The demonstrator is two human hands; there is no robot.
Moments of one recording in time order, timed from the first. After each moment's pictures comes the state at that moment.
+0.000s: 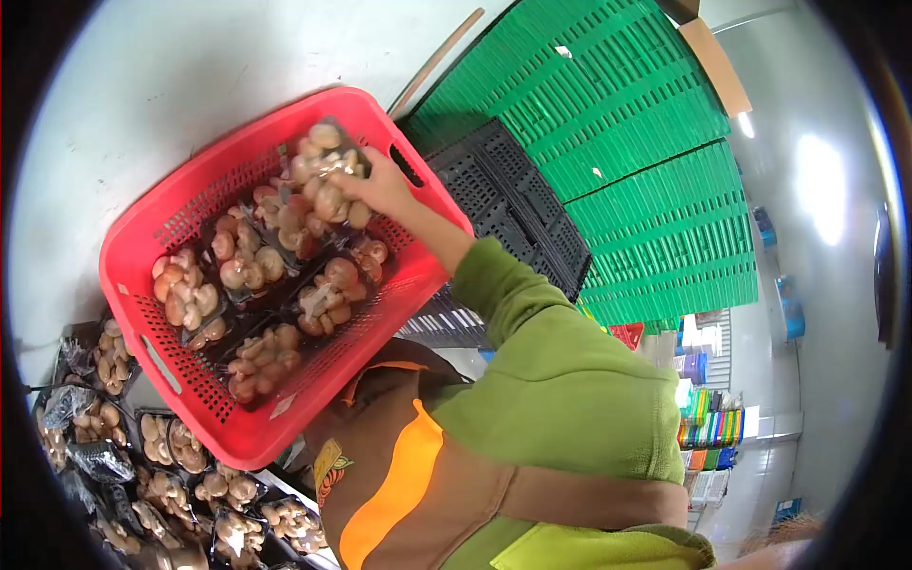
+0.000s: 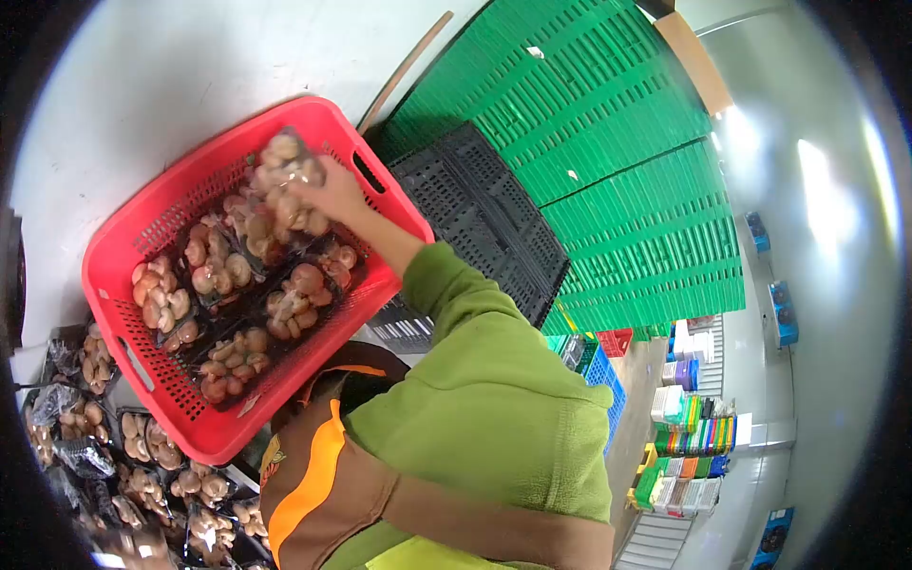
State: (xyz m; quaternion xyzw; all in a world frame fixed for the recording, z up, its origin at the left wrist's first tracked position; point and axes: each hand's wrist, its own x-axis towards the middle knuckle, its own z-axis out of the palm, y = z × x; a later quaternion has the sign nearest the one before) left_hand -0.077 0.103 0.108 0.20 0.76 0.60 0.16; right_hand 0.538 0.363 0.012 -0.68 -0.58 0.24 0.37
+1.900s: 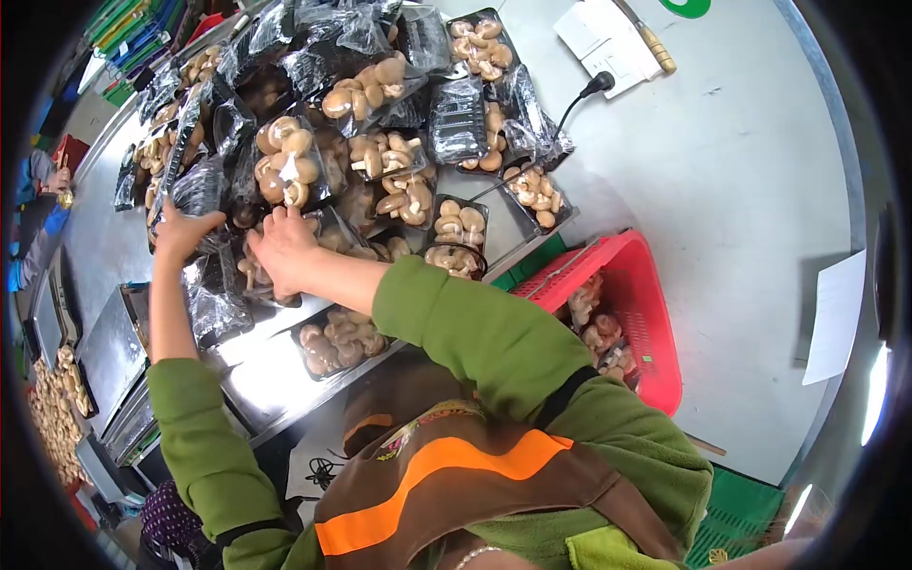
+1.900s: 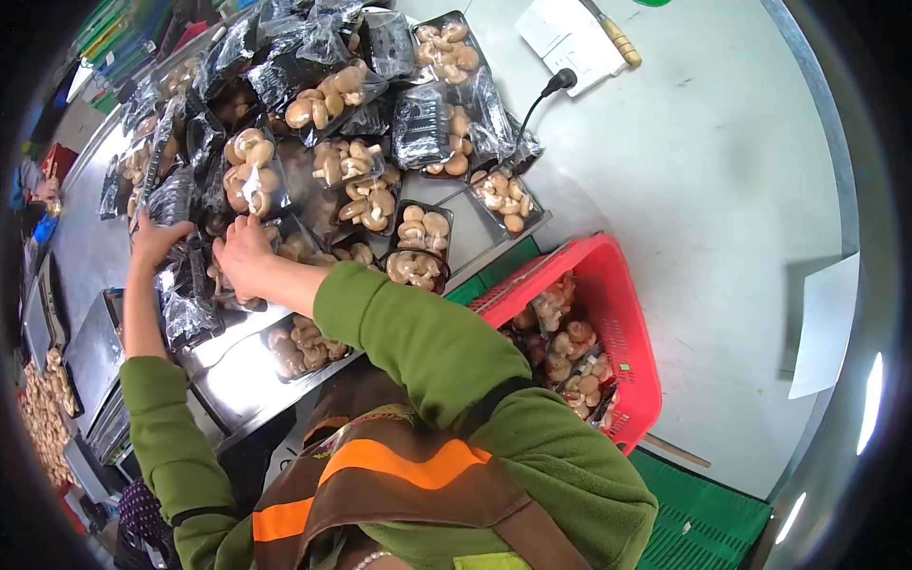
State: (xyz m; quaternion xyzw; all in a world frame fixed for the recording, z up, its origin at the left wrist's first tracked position) left_hand -0.159 -0.197 0.000 -0.14 0.97 0.13 0.12; right_hand -0.067 -0.009 -0.014 0.25 -0.97 0.02 -0.09
